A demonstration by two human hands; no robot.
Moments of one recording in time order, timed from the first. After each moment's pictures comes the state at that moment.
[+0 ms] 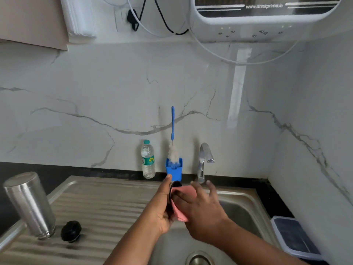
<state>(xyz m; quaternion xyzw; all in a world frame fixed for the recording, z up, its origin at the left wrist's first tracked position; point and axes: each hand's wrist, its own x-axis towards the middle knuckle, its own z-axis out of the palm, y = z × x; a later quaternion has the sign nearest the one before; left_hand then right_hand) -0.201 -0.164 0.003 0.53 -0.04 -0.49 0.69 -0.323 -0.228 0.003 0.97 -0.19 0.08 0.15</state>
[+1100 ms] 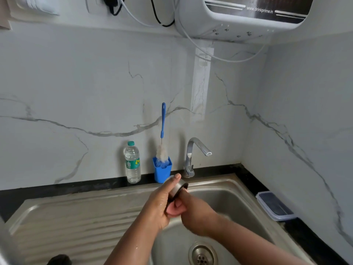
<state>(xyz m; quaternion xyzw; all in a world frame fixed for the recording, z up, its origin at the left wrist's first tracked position) -0.124 -0.161 -0.017 0.41 -0.22 -0.64 0.61 -0.254 -0.167 0.013 0.85 -0.42 0.10 -0.30</state>
